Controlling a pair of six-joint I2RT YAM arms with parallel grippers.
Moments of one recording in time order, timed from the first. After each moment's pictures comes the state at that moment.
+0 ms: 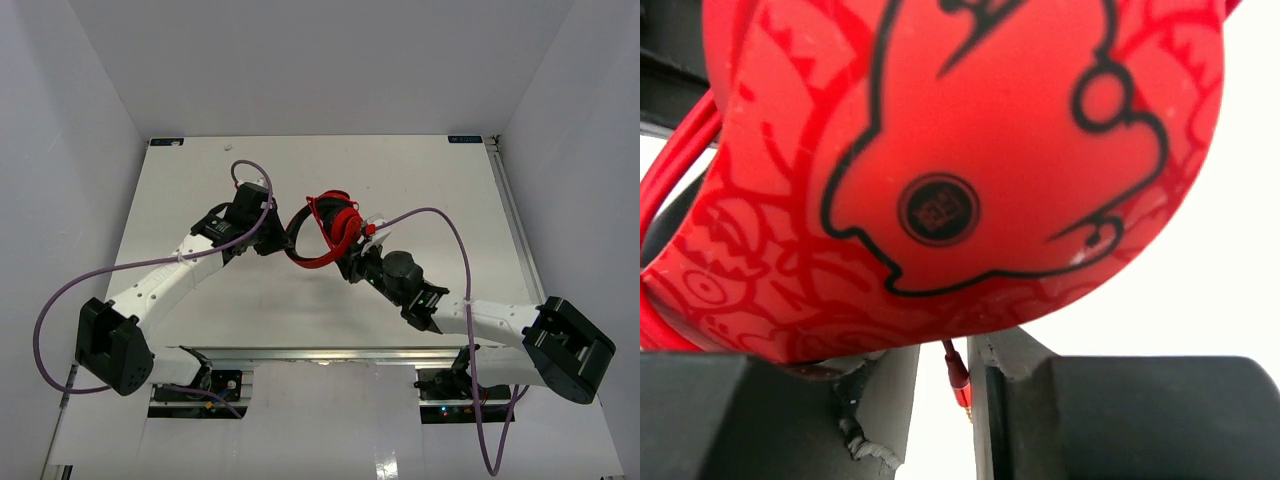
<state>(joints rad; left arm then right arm) -0.55 1.33 1.09 -0.58 0.03 -0.78 0.93 1.23 0.47 0.63 0.17 0.25</state>
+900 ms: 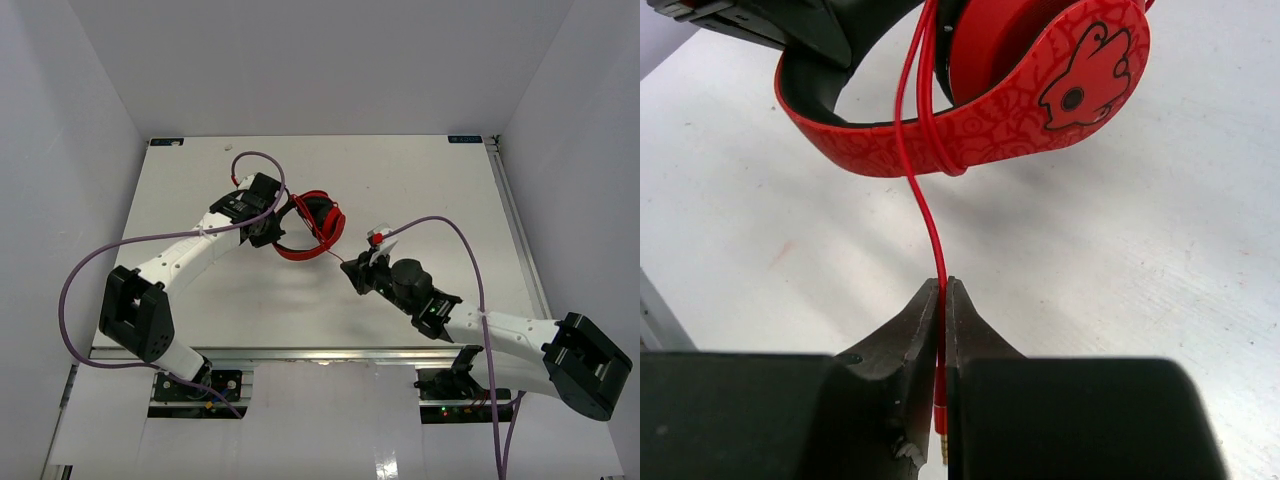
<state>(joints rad) -0.54 1.52 1.24 -0.73 -0.27 -0.79 0.93 1.11 0.39 0.53 0.14 0.27</state>
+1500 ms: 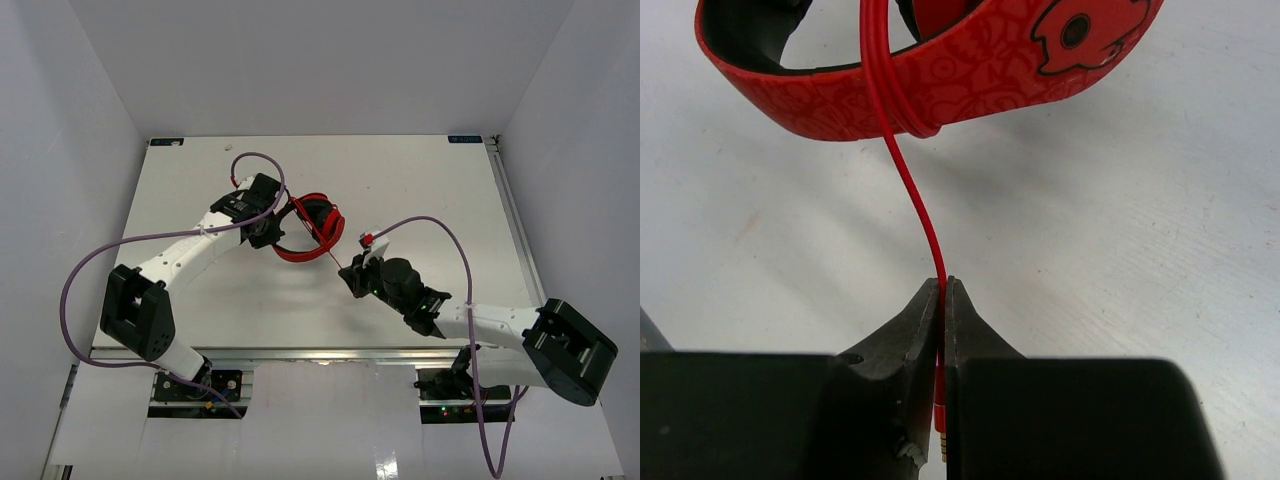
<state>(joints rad) -0.53 1.53 1.24 -0.75 -0.27 -0.81 0.93 1.21 0.40 0.51 0.13 0.30</state>
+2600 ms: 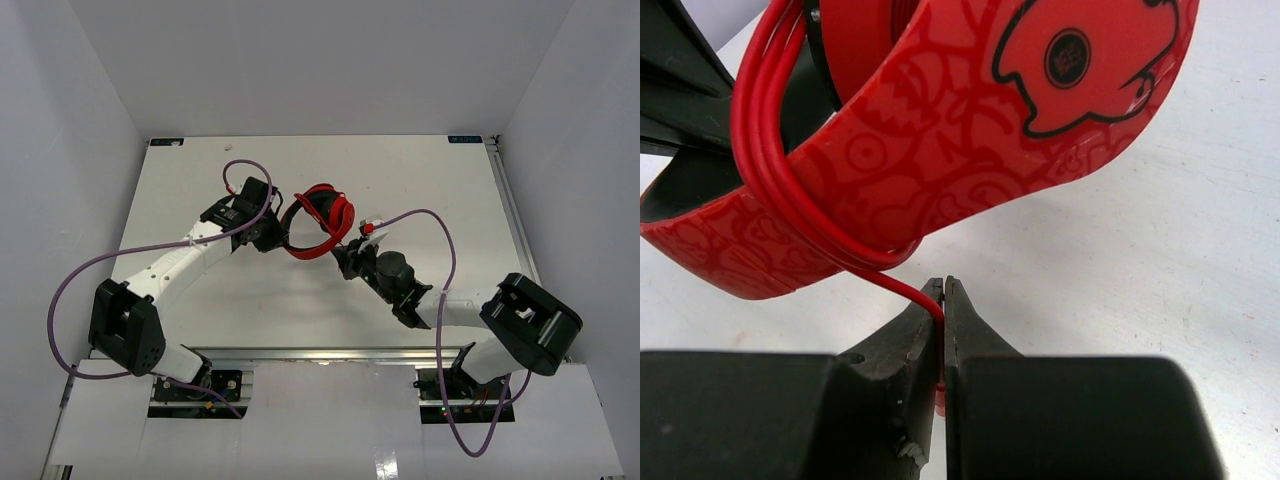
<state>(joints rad) -0.53 1.44 1.17 -0.67 -0.07 -0.96 0.88 1.44 0.44 0.88 0.19 0.29</state>
